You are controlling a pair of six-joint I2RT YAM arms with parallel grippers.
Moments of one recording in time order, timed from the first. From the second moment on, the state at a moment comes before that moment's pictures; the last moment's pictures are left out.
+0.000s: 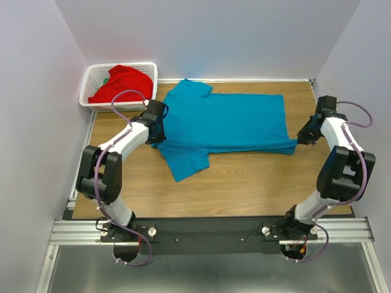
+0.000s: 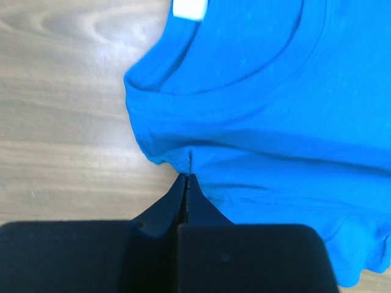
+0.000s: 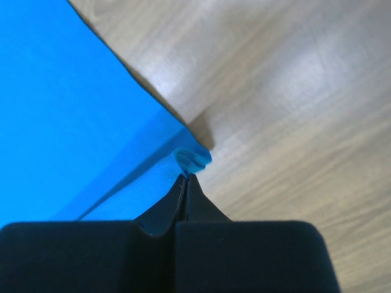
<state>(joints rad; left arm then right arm) -0.32 1.64 1.12 -0.52 -0.17 -0.41 -0.29 1.63 1.20 -0.71 0.03 0.47</state>
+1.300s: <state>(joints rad) -0.24 1.89 1.35 -0.48 -0.17 -0.37 -0.20 2.01 1.55 -0.70 0.06 0.46</state>
